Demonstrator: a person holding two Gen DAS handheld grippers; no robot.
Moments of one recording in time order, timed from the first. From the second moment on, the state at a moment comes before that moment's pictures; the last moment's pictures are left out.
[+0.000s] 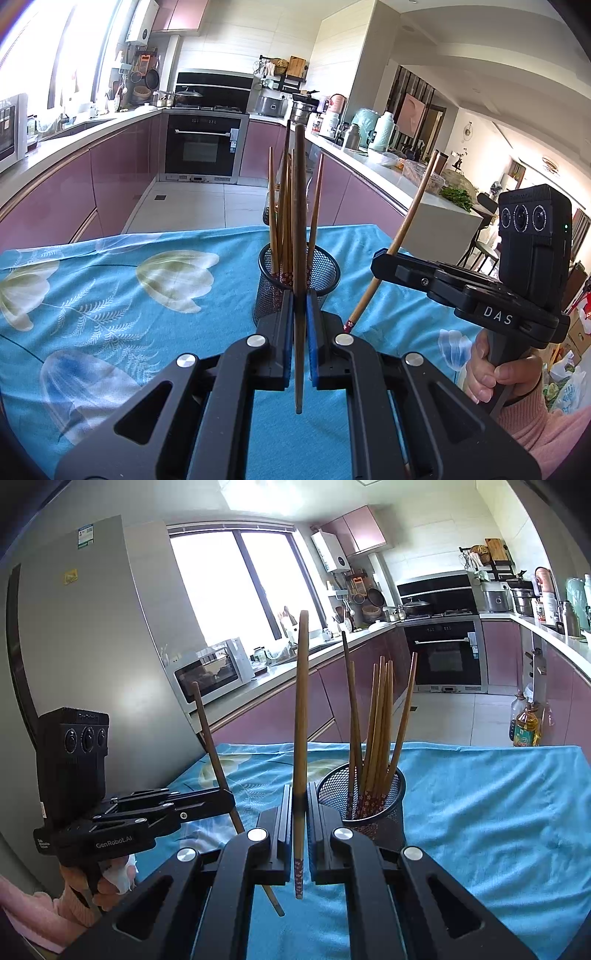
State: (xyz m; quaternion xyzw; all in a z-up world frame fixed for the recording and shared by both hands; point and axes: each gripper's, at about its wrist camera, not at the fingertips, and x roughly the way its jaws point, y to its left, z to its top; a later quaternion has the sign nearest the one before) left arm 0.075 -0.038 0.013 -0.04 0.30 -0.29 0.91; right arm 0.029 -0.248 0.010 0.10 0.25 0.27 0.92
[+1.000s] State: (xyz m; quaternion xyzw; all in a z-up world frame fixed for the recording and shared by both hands) left arm 0.084 -0.038 0.035 -0.04 0.27 -0.30 0.91; right arm 0.038 -0.252 0.026 0.09 0.23 0.27 0.93
